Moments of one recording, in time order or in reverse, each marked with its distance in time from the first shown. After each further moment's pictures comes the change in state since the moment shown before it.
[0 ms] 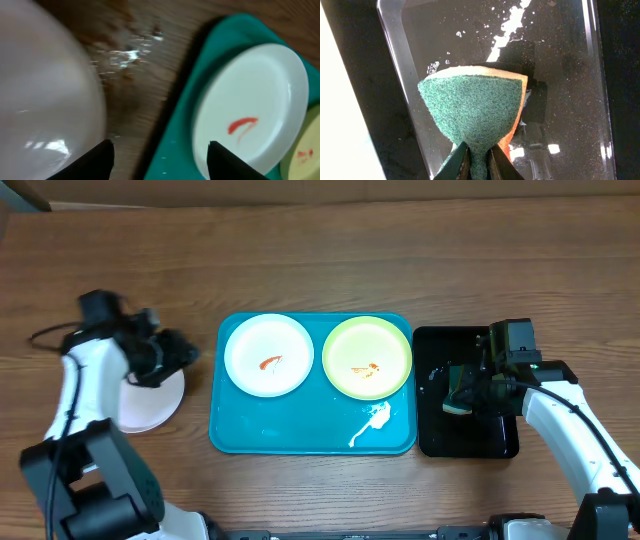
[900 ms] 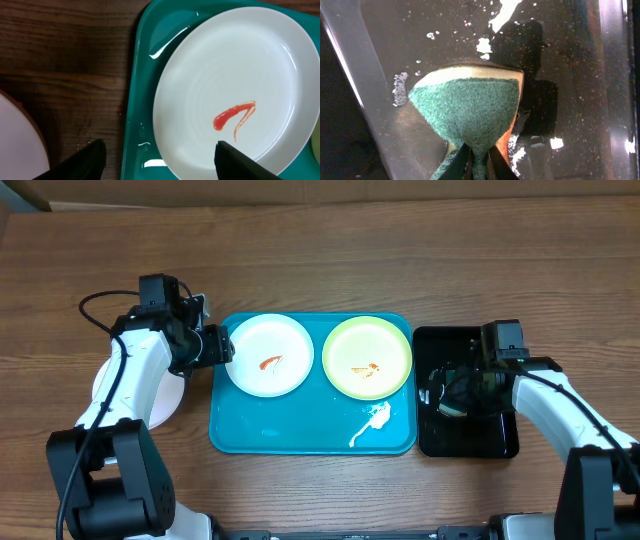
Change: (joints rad) left arm -0.206 0.000 0.000 0.048 -0.140 0.077; right arm 0.000 0.148 -0.023 0.105 0.018 0.001
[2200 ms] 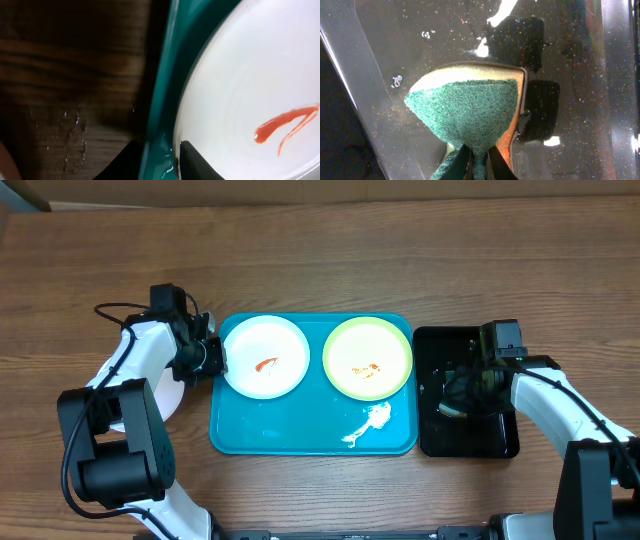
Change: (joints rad) left arm 0.012 0.164 0.006 -0.033 -0.013 0.006; right arm 0.000 0.019 0.004 -0.001 0.000 0.000
